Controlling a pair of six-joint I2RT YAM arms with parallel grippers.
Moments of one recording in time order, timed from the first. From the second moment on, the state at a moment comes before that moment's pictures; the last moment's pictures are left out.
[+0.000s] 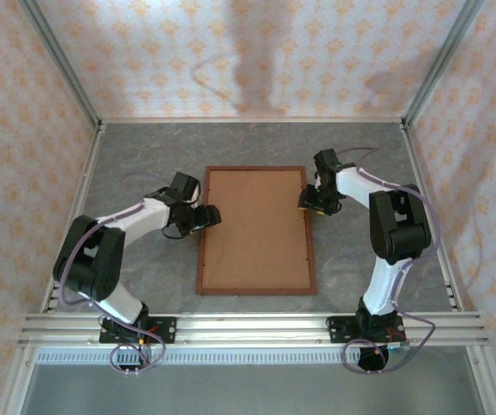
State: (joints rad) left arm -0.30 1.61 0.87 -0.42 0.26 -0.65; right arm 0.23 1.87 1.21 -0.66 -0.19 0.46
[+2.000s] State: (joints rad) left arm -0.10 2.10 1.43 -0.37 0.31 -0.36; right arm 0.29 1.63 0.91 -0.48 -0.08 0.68
